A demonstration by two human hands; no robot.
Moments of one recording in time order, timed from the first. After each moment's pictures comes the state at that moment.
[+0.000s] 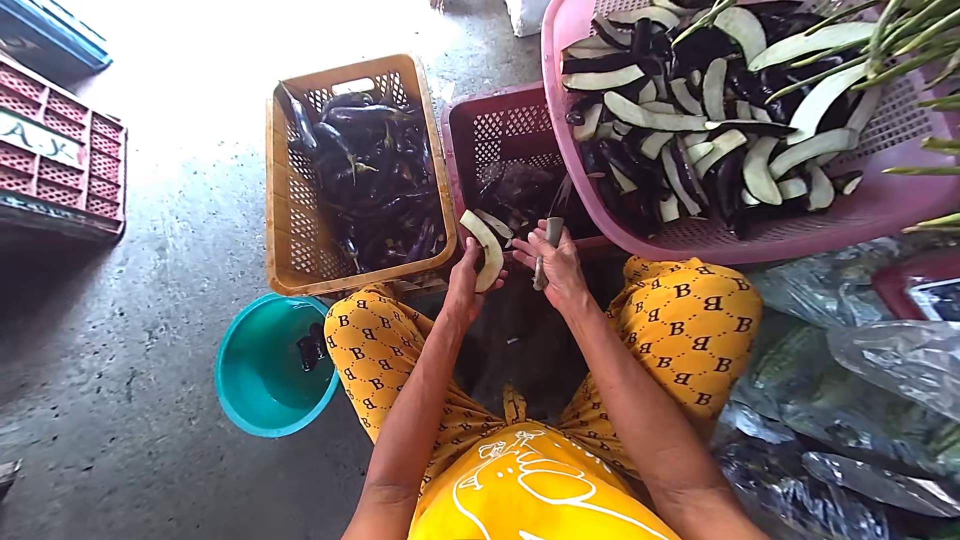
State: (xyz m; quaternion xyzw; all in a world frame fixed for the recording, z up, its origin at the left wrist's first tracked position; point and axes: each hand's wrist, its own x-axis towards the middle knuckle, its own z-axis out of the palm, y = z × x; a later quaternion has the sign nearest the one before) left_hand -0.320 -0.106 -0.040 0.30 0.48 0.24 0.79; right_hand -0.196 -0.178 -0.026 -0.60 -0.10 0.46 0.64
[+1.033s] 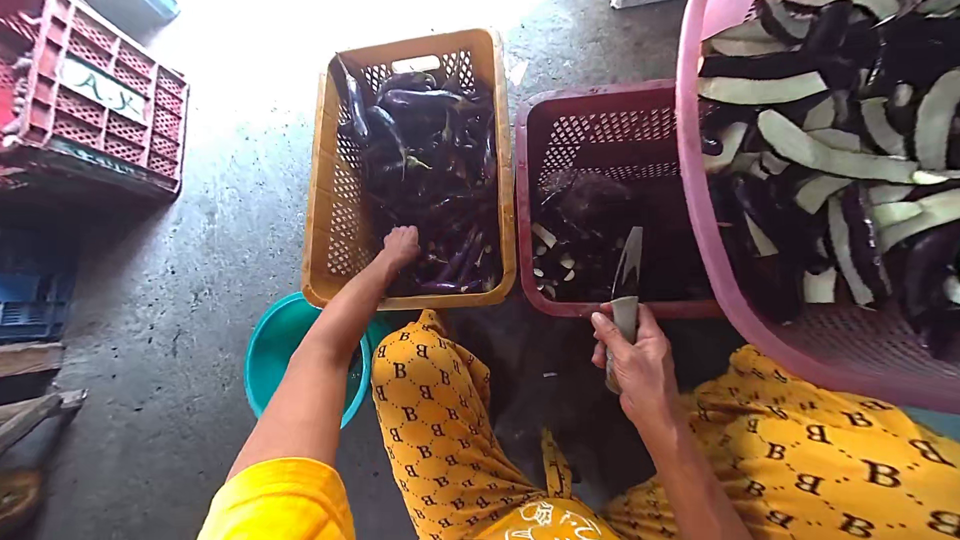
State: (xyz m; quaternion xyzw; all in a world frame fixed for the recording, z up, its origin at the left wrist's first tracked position) left_hand -0.446 0.158 -0.164 0.76 0.57 -0.24 0.22; right_hand -0.211 -0.172 -0.021 -0.72 -0.16 0.41 0.53
